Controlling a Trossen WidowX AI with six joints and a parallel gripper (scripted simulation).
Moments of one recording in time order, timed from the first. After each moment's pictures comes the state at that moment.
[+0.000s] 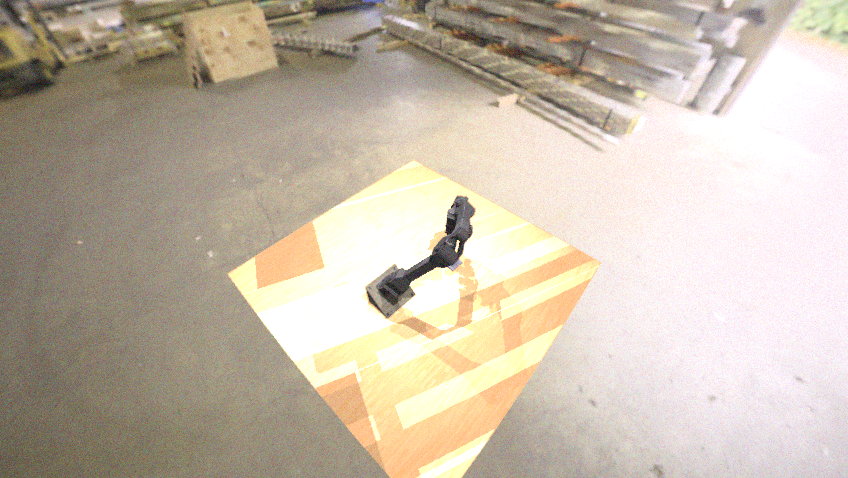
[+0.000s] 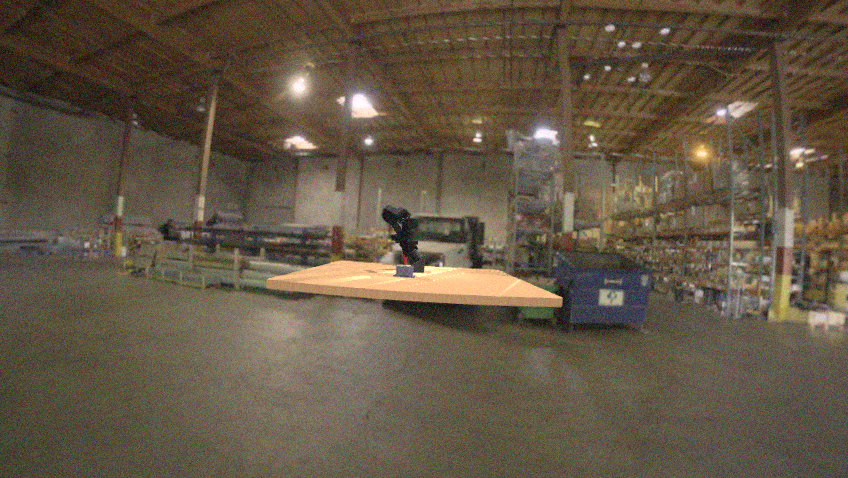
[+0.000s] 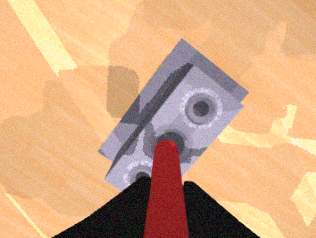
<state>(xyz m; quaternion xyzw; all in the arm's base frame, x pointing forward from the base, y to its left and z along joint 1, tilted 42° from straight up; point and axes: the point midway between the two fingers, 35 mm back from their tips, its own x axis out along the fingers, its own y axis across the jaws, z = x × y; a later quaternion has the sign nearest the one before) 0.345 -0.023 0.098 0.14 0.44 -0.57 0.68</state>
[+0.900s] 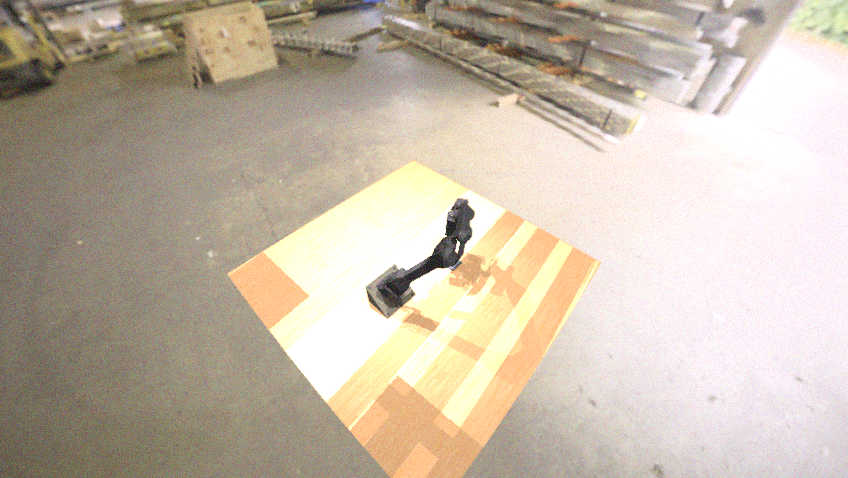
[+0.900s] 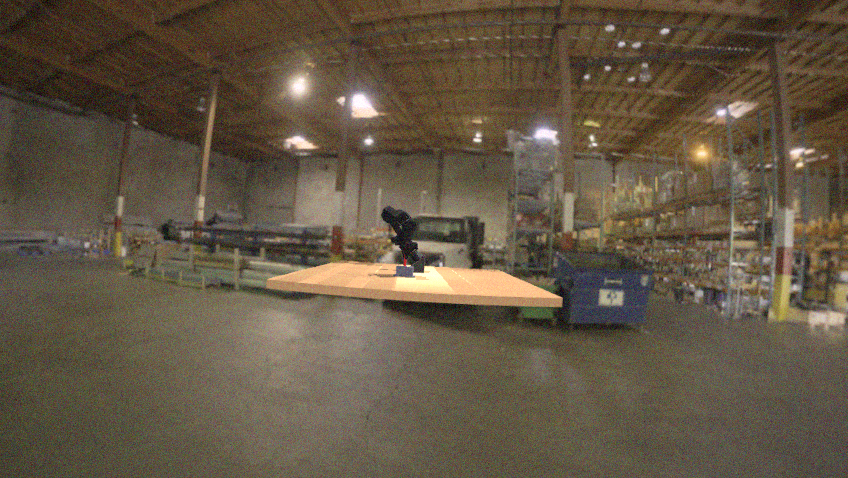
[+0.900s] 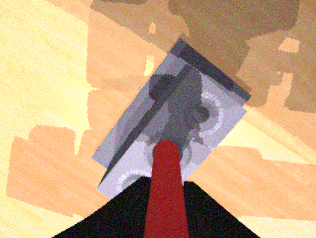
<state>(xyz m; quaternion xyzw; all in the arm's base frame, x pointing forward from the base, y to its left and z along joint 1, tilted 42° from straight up) 0.344 -0.032 0.090 0.14 0.44 -0.57 0.68</state>
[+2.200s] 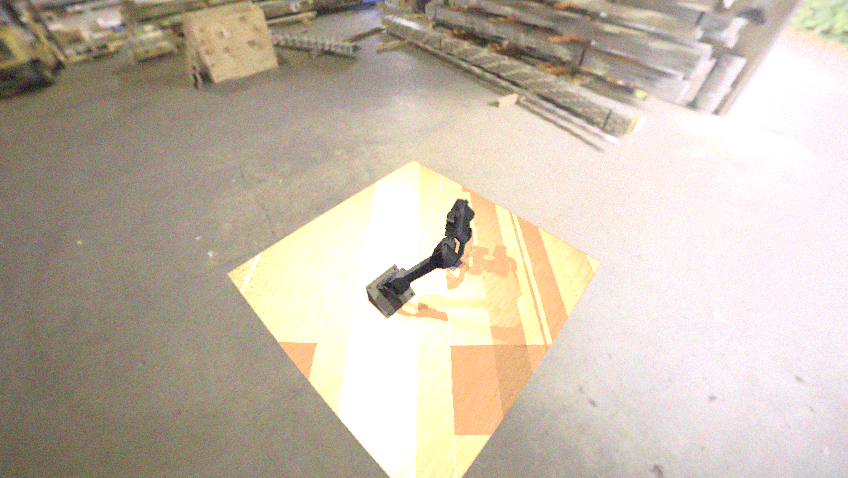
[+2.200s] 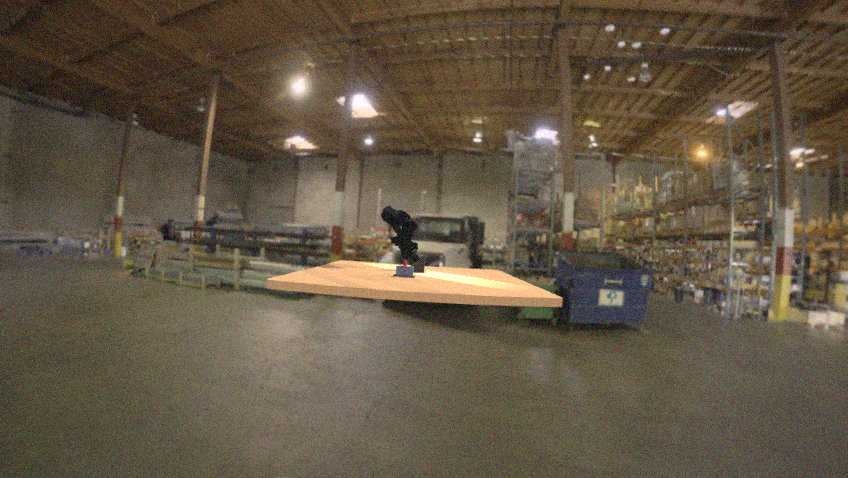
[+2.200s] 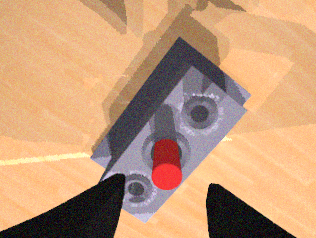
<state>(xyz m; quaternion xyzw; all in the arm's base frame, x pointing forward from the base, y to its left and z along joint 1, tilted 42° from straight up) 0.343 -0.033 0.088 0.14 0.44 -0.57 0.68</state>
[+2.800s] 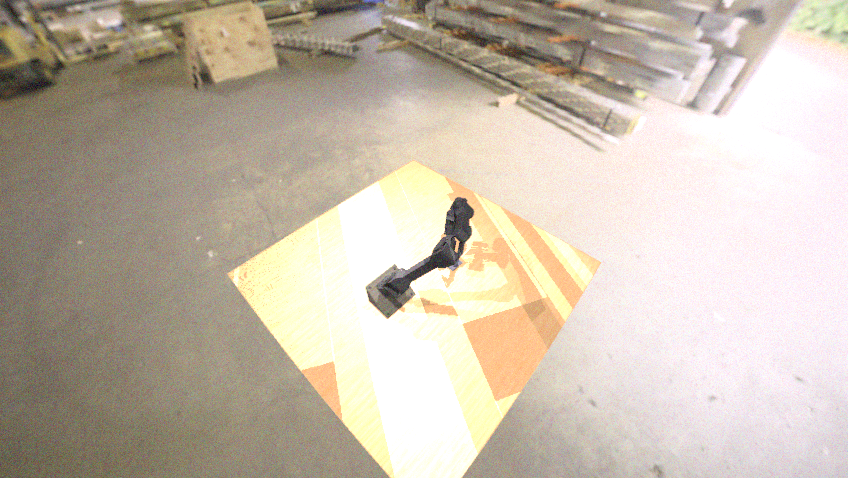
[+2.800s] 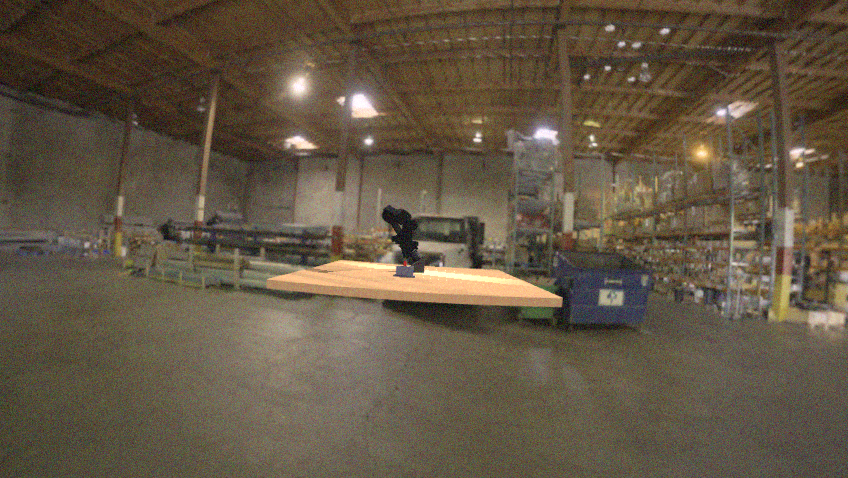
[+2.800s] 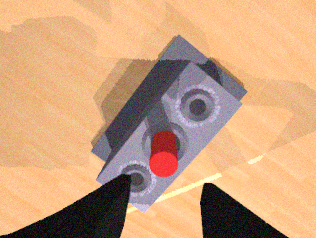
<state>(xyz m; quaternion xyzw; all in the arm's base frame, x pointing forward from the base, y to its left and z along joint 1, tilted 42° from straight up) 0.342 -0.026 0.092 0.13 0.44 -0.57 0.68</state>
